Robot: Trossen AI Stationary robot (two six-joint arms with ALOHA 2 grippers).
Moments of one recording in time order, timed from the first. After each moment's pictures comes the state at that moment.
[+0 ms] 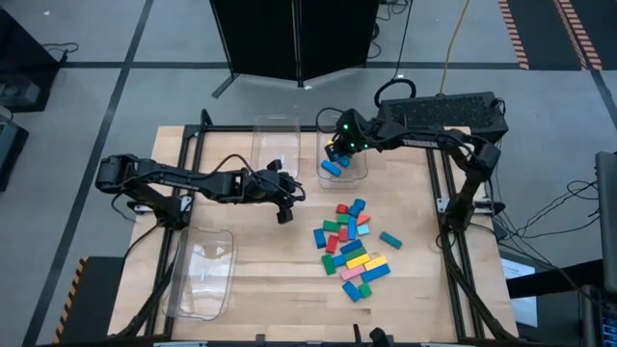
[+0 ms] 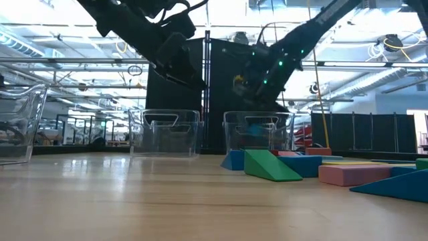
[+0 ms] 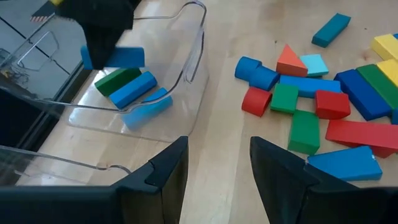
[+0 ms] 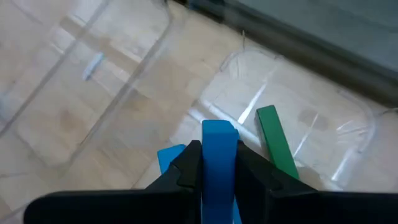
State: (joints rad) left arm 0.05 1.46 0.85 0.02 -0.22 0.04; right arm -0.57 1.79 1.19 -0.32 0.02 0.46
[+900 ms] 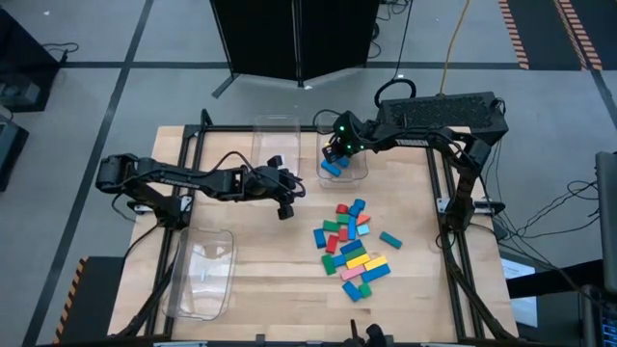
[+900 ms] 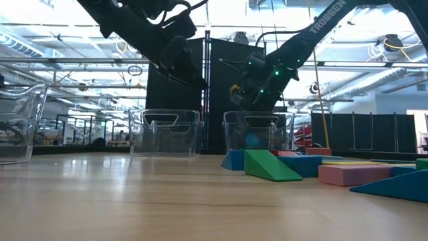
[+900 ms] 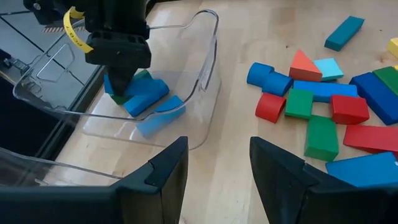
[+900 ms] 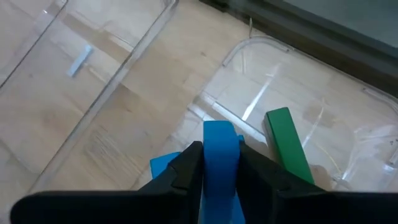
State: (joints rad) left arm 0.07 1.46 0.85 0.05 -0.23 0.09; right arm -0.58 1.85 1.19 -0.26 0.00 0.45
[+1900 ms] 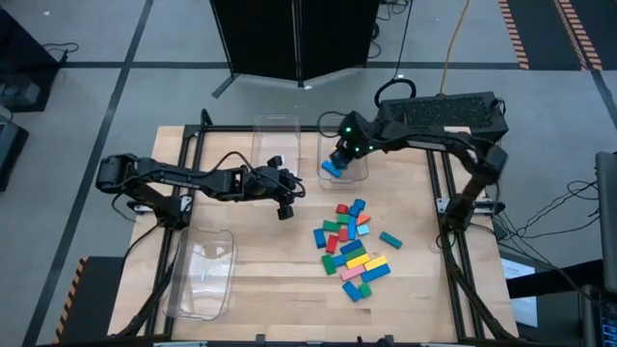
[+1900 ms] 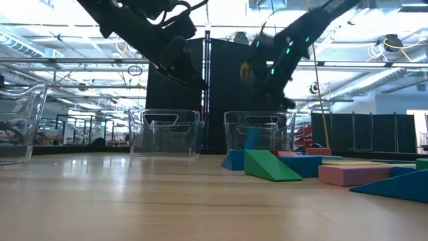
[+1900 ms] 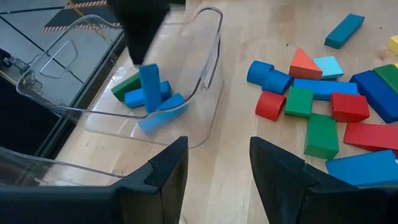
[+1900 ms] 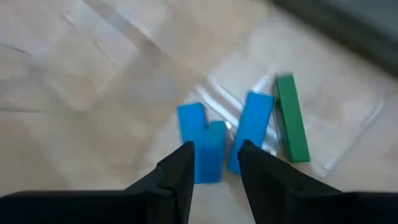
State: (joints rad) left arm 0.07 1.46 0.85 0.04 -0.23 0.09; right arm -0.53 1.67 1.19 -0.48 -0.03 0.40
